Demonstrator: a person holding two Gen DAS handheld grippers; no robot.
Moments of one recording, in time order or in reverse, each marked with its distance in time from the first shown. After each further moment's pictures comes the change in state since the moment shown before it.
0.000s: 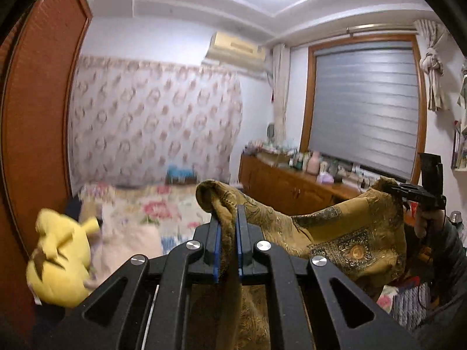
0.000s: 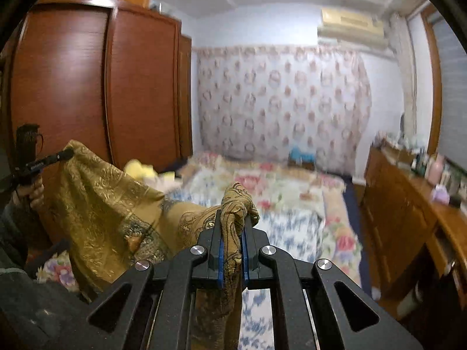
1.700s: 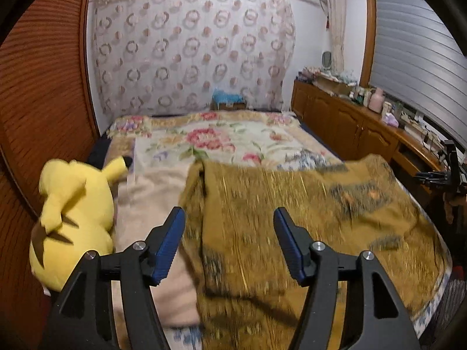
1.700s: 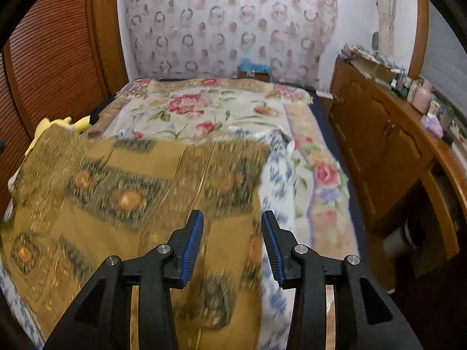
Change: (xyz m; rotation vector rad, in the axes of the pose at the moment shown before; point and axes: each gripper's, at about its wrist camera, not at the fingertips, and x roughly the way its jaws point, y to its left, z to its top) left arm 0.208 0.114 -0.098 -0.029 0.420 0.231; right arm 0.313 -0.062 -0.036 0.156 0.481 -0.212
